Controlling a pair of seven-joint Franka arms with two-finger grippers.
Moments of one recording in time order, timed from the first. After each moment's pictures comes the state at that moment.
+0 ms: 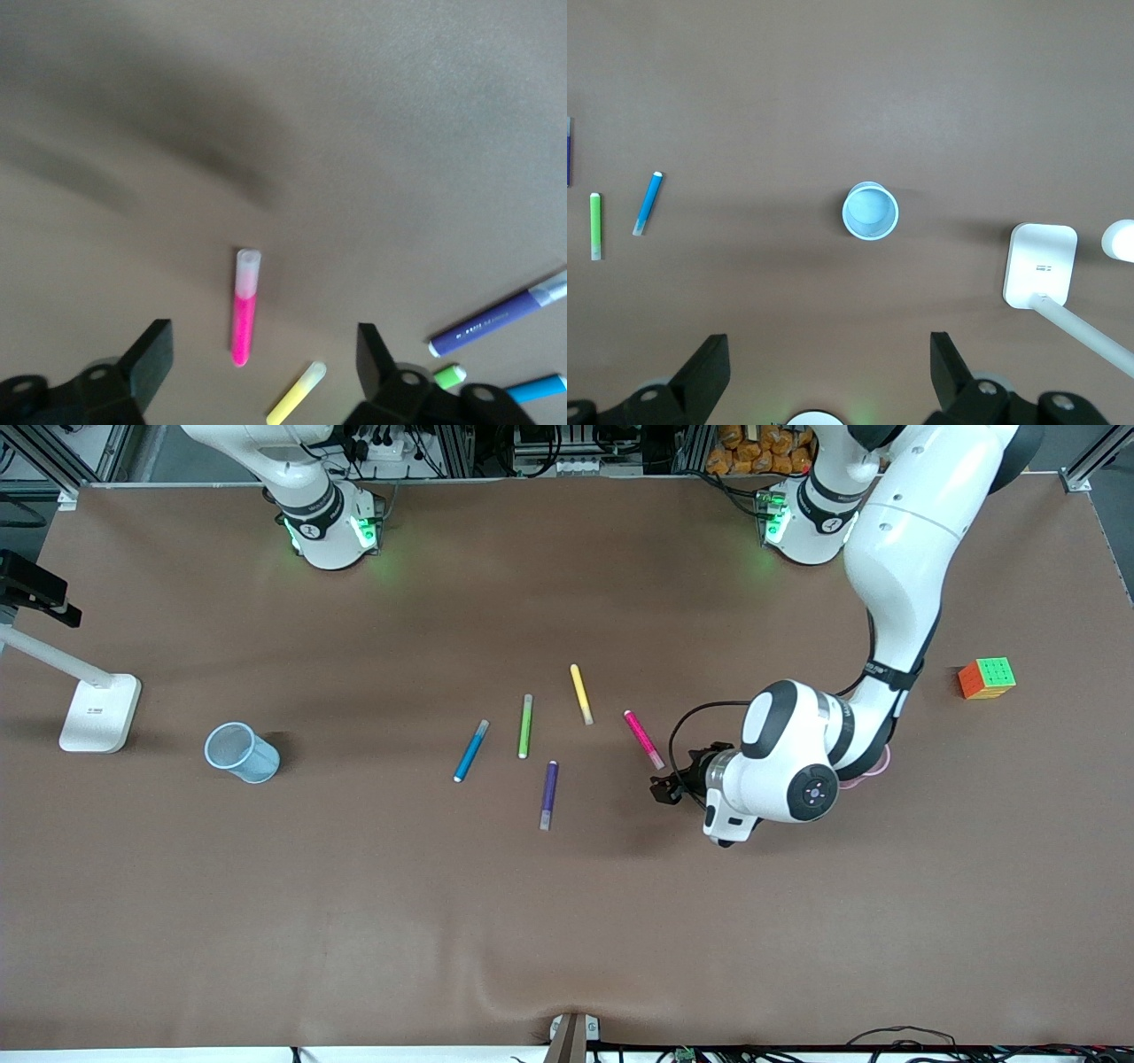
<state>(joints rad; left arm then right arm) -0.19 0.75 -0.29 -1.51 -0.27 2.01 -0.88 0.00 -0.02 -0.11 -1.45 0.01 1.39 -0.17</state>
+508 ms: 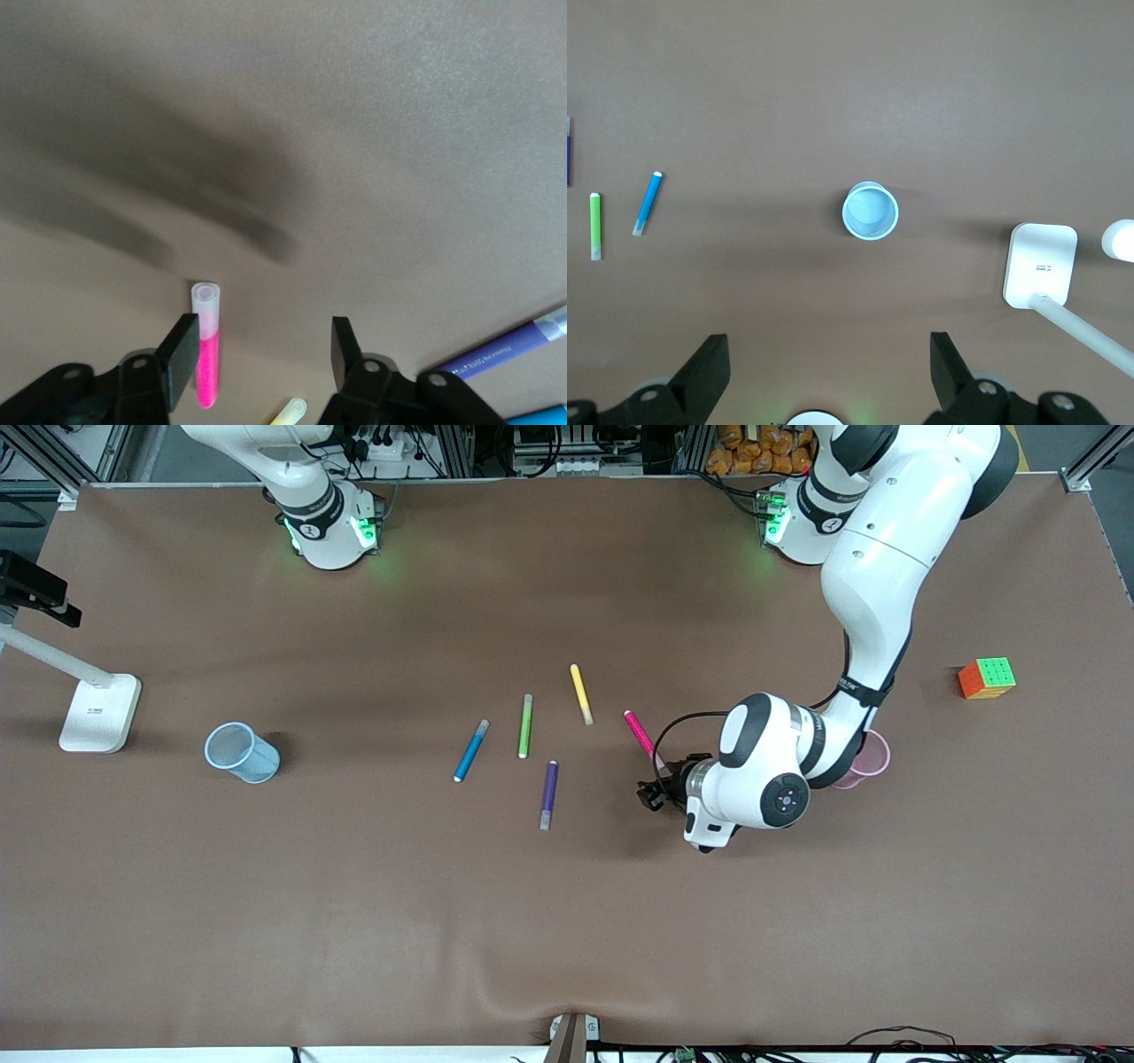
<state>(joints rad) -0.22 0.82 -0.29 -1.47 -0.27 2.07 -0.90 0.00 -0.02 -0.11 -1.45 0.01 1.39 -0.17</state>
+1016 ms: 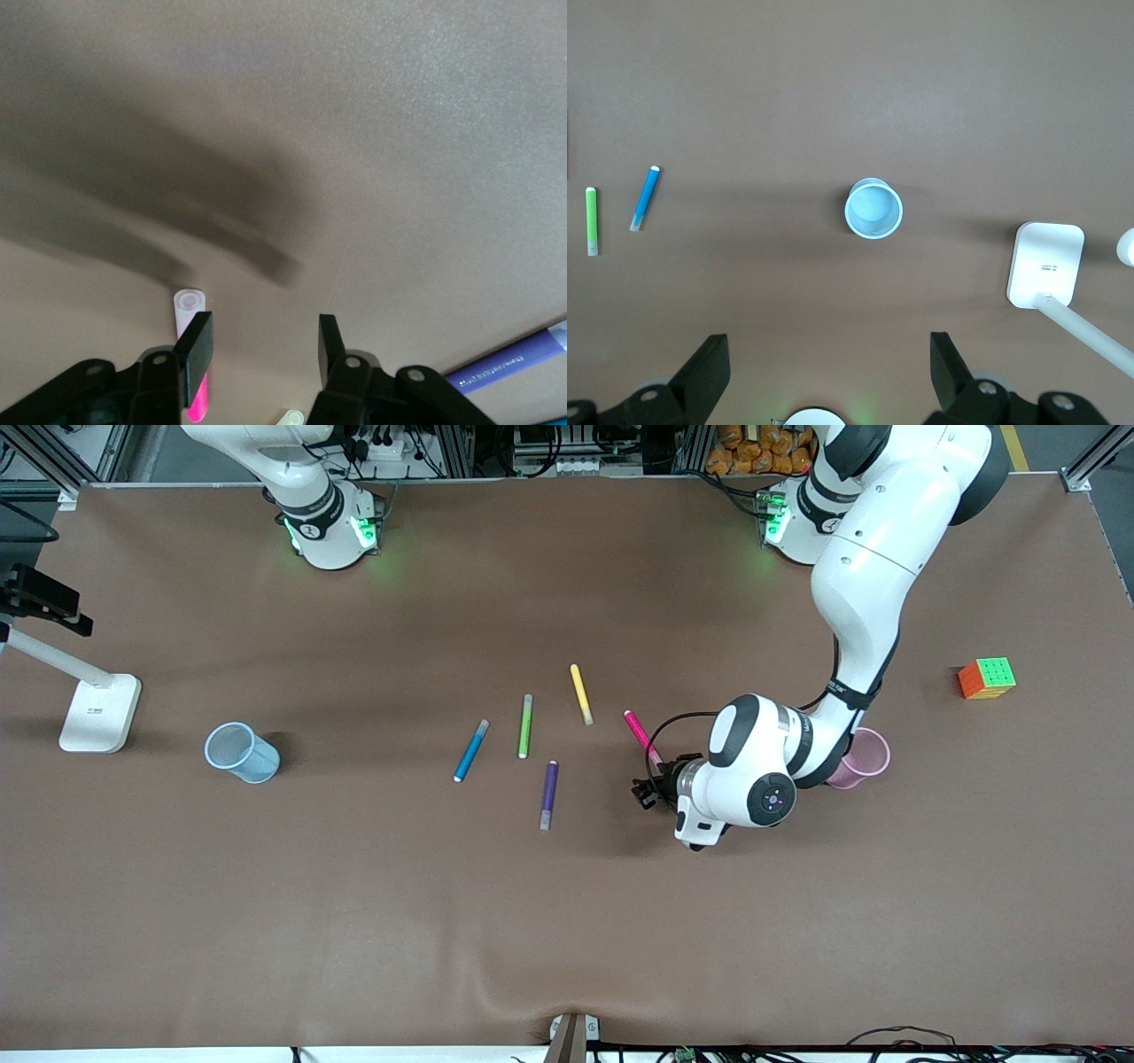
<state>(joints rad) -0.24 0.84 -0.28 -1.47 -0.27 2.09 -0.90 0.00 0.01 -0.10 -1.45 0.01 1.39 -0.17</state>
